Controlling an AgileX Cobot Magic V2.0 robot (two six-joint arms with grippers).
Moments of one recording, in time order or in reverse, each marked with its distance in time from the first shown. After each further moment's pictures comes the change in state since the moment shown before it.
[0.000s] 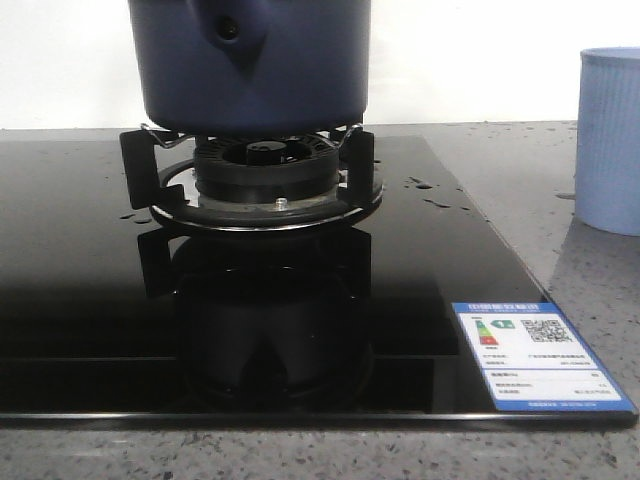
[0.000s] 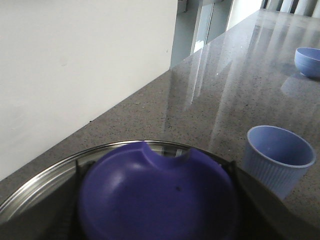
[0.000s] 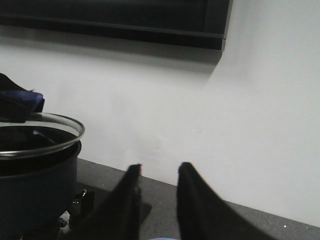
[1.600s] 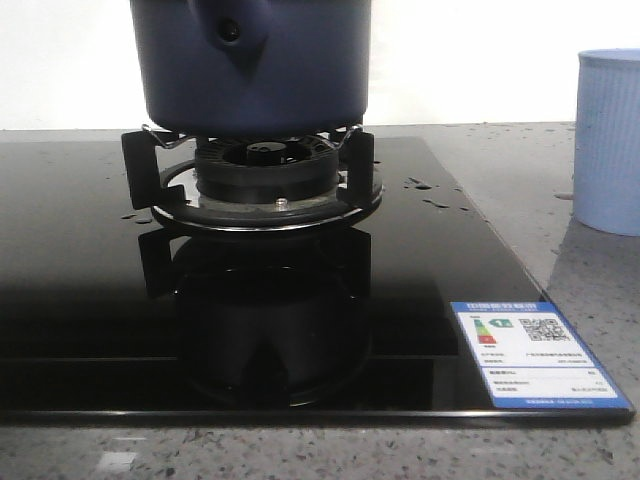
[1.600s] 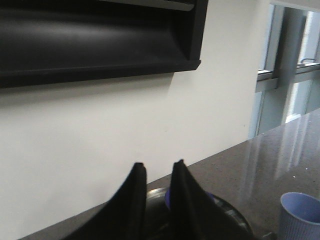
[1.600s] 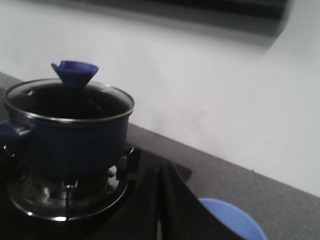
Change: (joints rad) left arm 0.359 -0.673 0.314 0.068 -0.052 -0.270; right arm 0.026 -0.018 0.000 -0.391 -0.093 0.318
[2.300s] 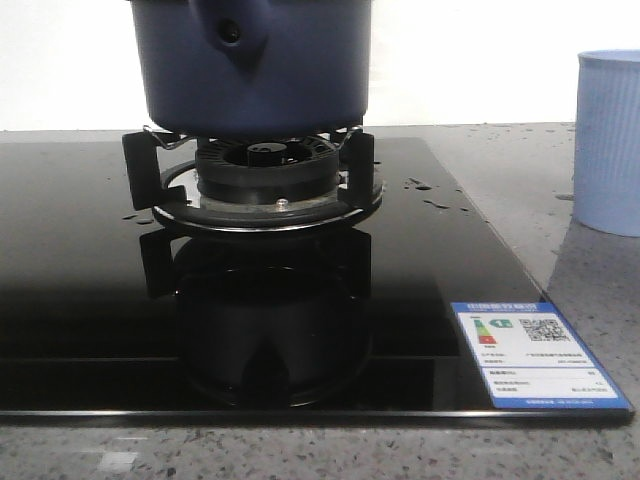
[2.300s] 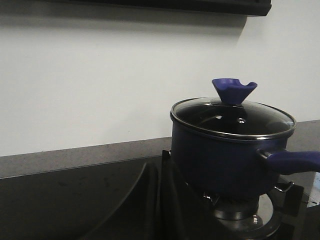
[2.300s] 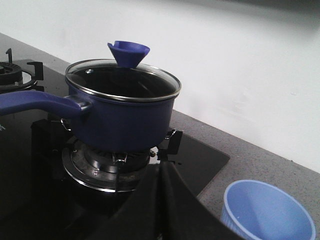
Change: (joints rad) left arm -0.082 -0.682 0.675 0.043 -0.409 -0.004; right arm 0.079 -0.116 0.000 -0.290 -0.041 0.304
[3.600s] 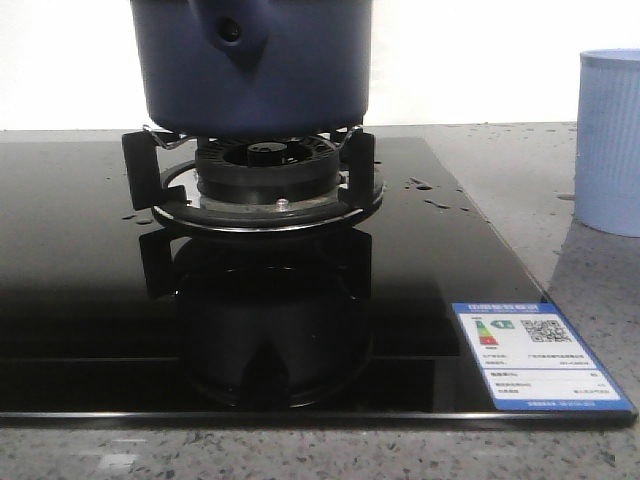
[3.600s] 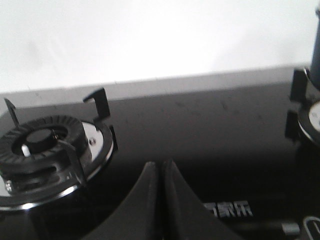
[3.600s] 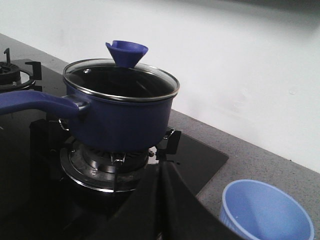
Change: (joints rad) left arm -0.008 -0.050 0.170 1.395 -0.304 -1.231; right arm 0.000 0.000 0.000 0.000 0.000 0.000
